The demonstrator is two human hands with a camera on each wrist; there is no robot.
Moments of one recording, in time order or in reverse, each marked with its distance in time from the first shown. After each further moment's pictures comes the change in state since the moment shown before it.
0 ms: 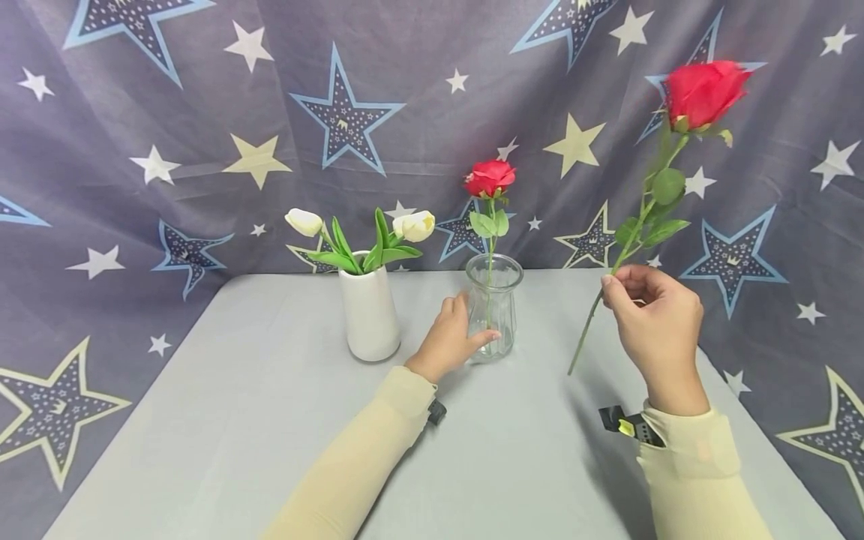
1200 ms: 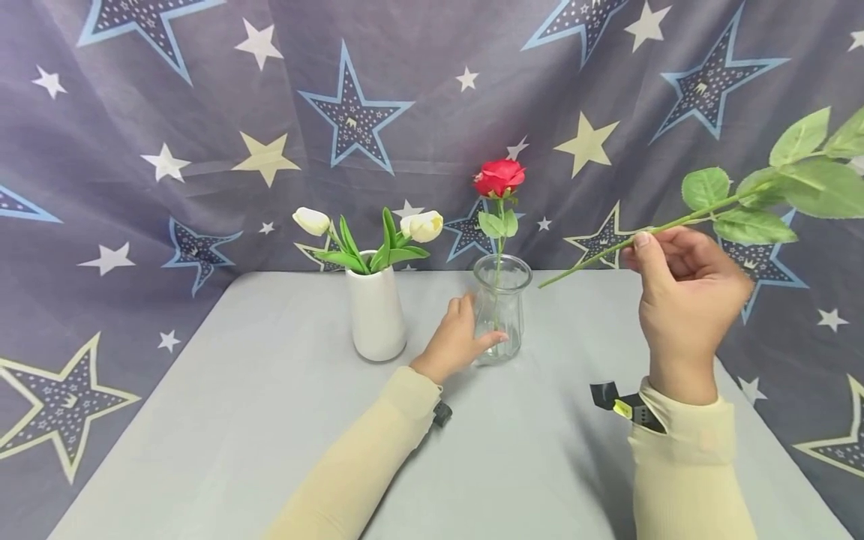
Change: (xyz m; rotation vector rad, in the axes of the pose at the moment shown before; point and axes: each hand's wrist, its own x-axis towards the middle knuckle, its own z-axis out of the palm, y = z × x) left_hand -0.003 0.001 -0.004 -0.032 -0.009 -0.028; right_hand 0.012 -0.064 0.012 0.870 0.293 -0.156
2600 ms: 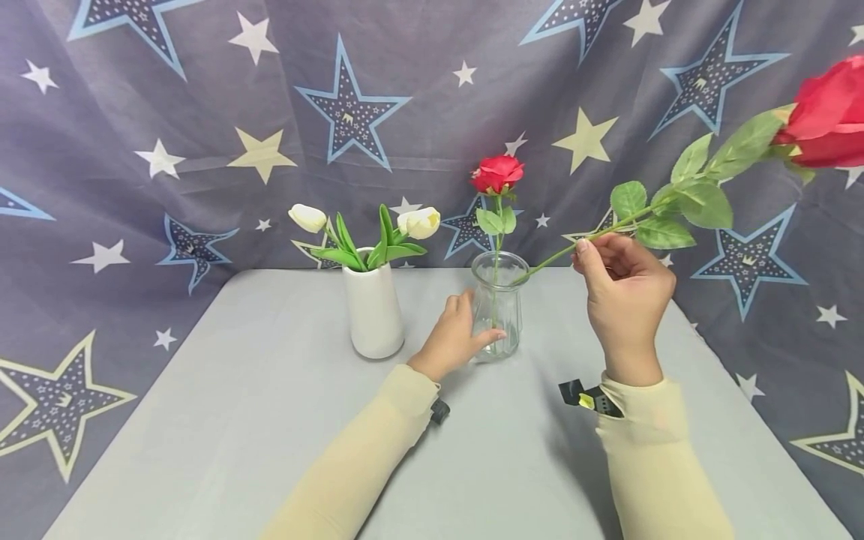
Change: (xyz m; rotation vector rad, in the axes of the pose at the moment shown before) left_hand 0.002 -0.001 0.002 0.011 -0.006 0.003; right_hand -0.017 0.043 0.006 -0.132 -0.170 0.075
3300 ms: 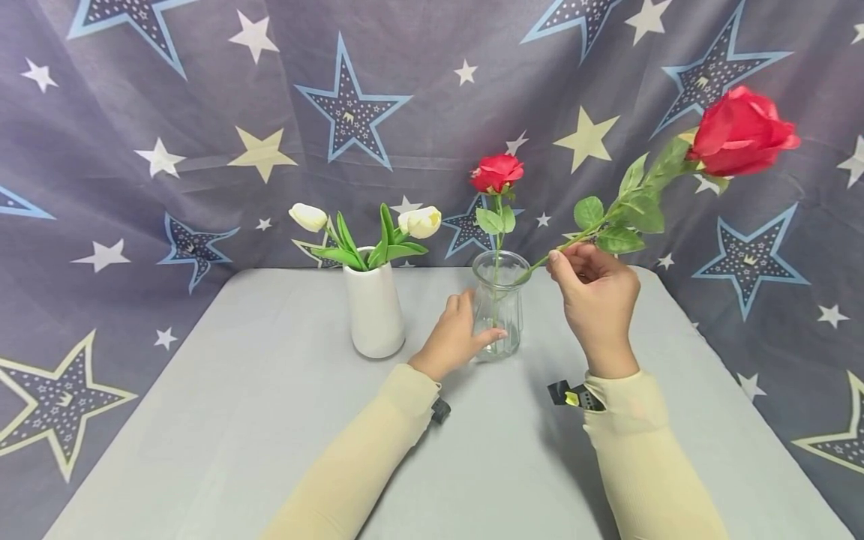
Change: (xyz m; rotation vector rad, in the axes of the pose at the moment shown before) left_hand -0.001 0.001 -0.001 0.024 0.007 0.012; right_hand -0.014 0.019 0.010 -0.347 -0.125 0.050
